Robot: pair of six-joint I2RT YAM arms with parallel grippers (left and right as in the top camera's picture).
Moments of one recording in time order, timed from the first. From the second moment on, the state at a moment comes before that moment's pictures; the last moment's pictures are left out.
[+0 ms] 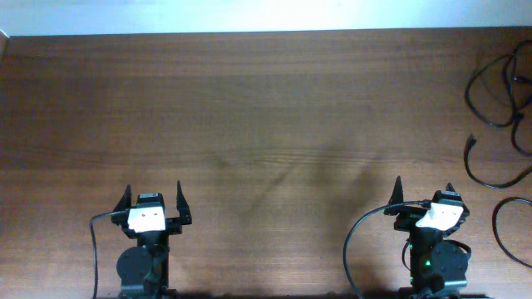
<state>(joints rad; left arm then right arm) 0.02 0.02 0.04 -0.12 -0.10 0.09 0.04 0.01 0.05 -0.15 0.21 0.01</state>
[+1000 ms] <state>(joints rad) 0.02 0.02 0.04 -0.12 -0.10 0.09 0.04 0.01 0.05 -0.15 0.22 0.00</state>
